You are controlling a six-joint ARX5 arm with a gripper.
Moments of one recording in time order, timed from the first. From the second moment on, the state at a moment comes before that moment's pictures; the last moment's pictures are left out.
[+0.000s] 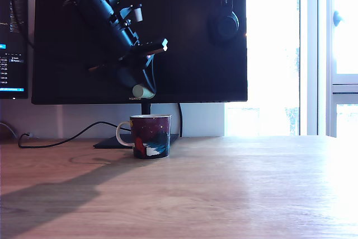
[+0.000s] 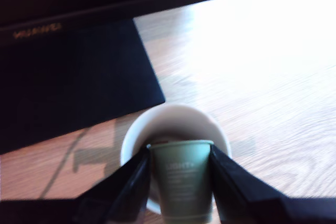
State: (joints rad) arm -0.47 1.84 1.44 -0.36 0.10 -0.11
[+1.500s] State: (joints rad) arm -0.49 1.84 1.45 -0.29 0.10 -0.07
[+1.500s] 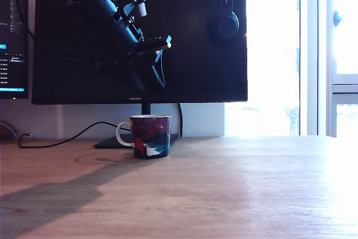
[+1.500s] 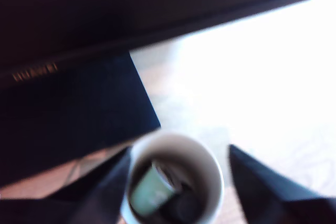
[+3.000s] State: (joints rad) arm -0.21 0.68 0.50 -0.16 0.10 -0.13
